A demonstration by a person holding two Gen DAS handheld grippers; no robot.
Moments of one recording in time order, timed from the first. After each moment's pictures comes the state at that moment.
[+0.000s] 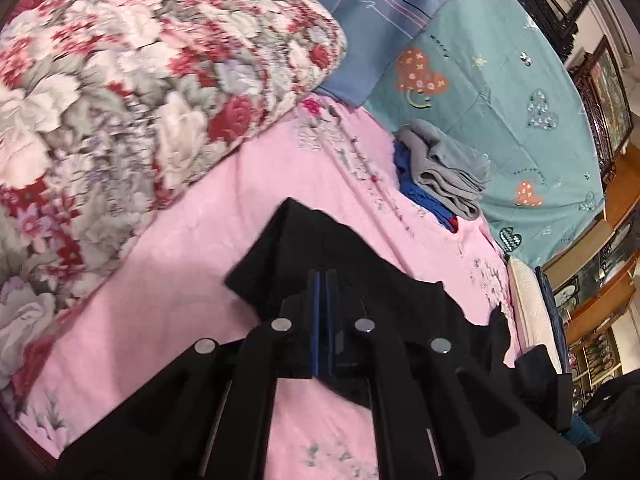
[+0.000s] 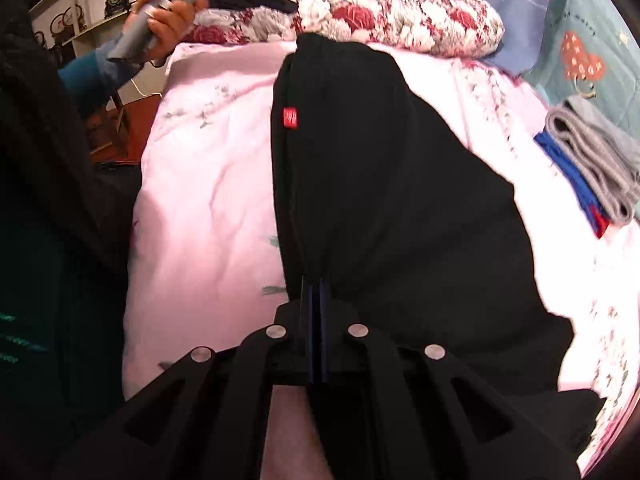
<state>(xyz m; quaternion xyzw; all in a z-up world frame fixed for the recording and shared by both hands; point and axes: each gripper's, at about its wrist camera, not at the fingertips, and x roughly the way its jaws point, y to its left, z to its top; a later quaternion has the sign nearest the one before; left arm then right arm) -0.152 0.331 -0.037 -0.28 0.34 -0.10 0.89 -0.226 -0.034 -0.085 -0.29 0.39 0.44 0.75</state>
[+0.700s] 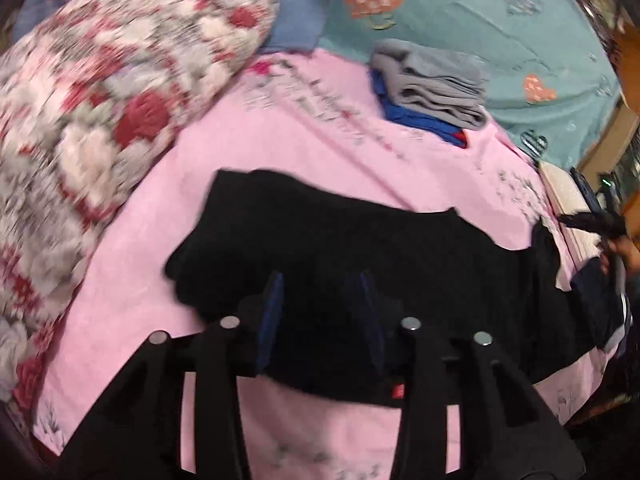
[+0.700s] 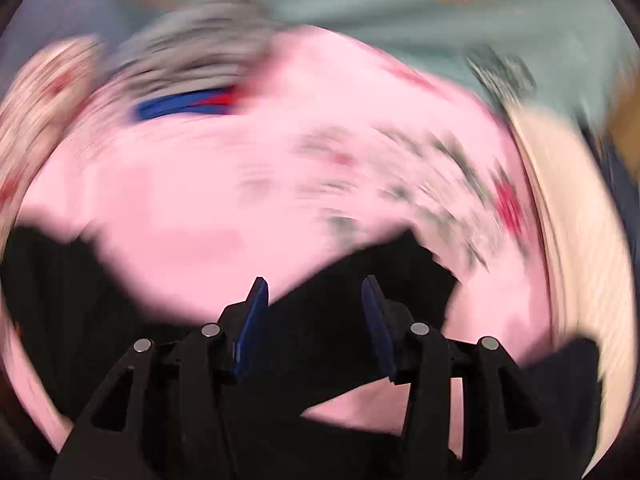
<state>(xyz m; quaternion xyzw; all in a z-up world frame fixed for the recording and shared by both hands) -0.137 0.229 -0.035 -0.09 0.41 -0.12 0.90 -0.025 -0.343 -0.040 0.08 0.53 -0.06 0.84</state>
